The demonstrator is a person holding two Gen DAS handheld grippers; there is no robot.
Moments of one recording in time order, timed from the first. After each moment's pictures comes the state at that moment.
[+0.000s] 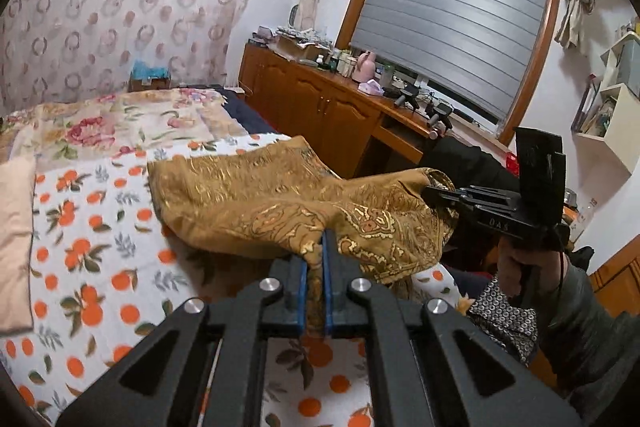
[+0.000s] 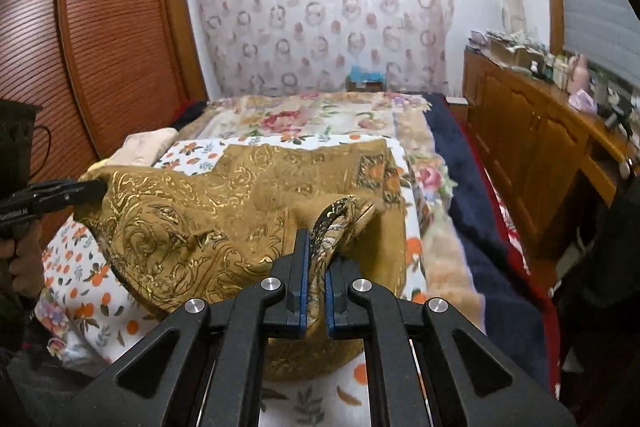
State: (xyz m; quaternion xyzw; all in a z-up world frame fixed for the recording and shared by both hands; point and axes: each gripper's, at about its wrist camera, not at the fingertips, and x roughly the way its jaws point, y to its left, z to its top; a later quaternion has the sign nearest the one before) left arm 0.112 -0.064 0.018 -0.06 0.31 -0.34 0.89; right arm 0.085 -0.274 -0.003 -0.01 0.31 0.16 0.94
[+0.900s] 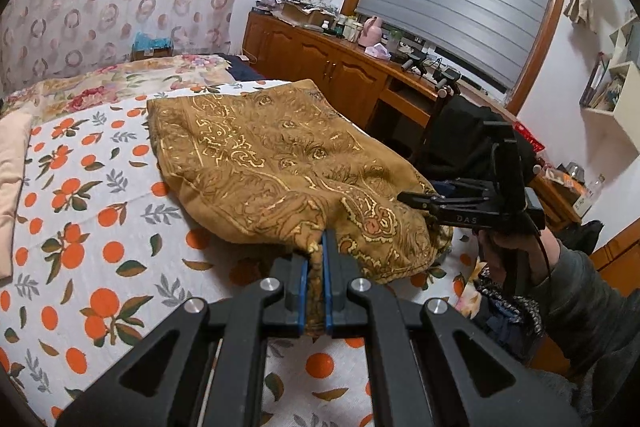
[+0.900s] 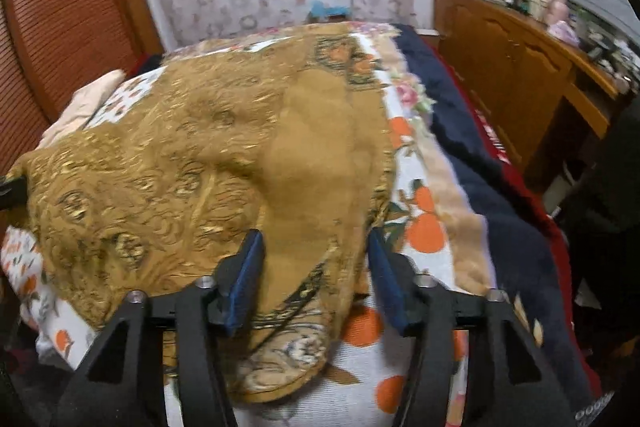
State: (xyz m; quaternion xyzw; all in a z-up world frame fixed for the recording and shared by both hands) left arm 0.099 -0.070 -0.035 -0.05 0.36 -0.33 0.87; right arm 0.103 -0.281 -0.097 0.01 0.42 0.10 0.90
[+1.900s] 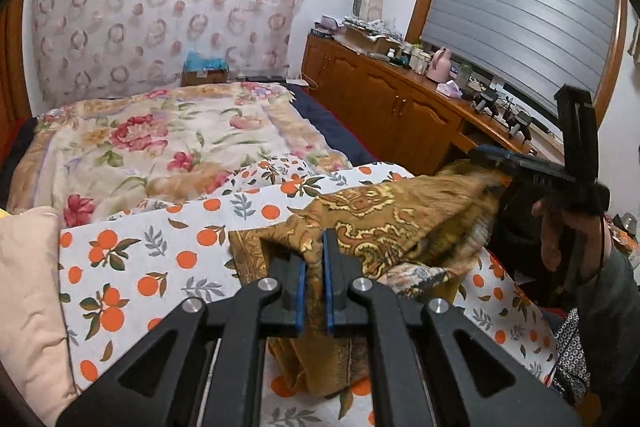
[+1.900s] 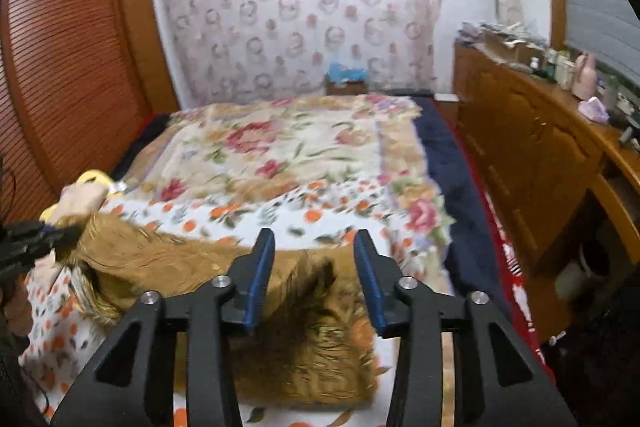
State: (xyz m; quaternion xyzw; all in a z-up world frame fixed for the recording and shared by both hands) left arm 0.289 -0.047 -0.008 -0.04 0.35 -0.23 0.91; right arm 0.287 -0.286 0.003 0.01 0.32 0.12 0.94
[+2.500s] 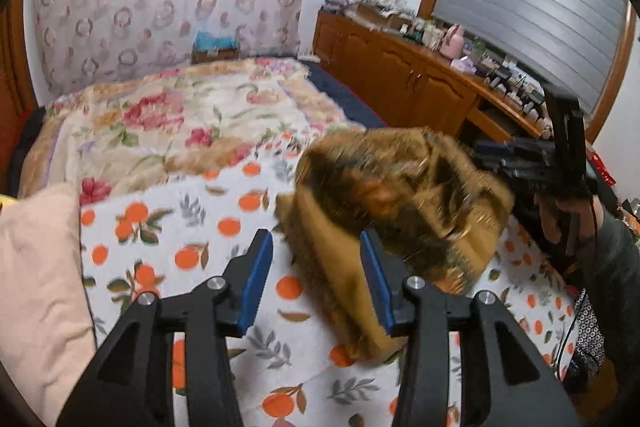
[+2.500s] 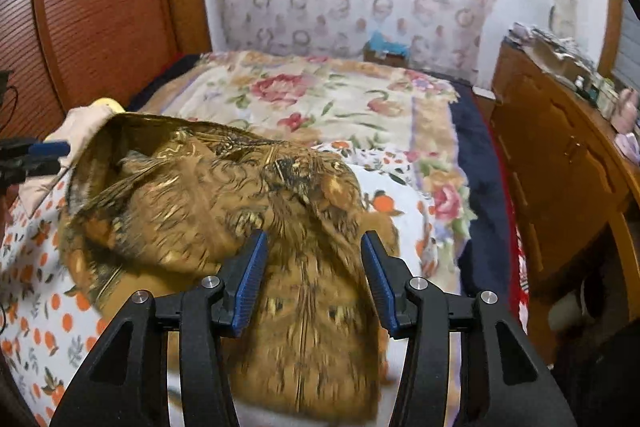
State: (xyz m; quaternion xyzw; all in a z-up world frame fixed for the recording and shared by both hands) left arm 0.290 -0.013 -0.037 -0.02 0.39 -0.22 0.89; right arm 0.314 -0.259 -0.055 -0.08 0.38 0.20 0.90
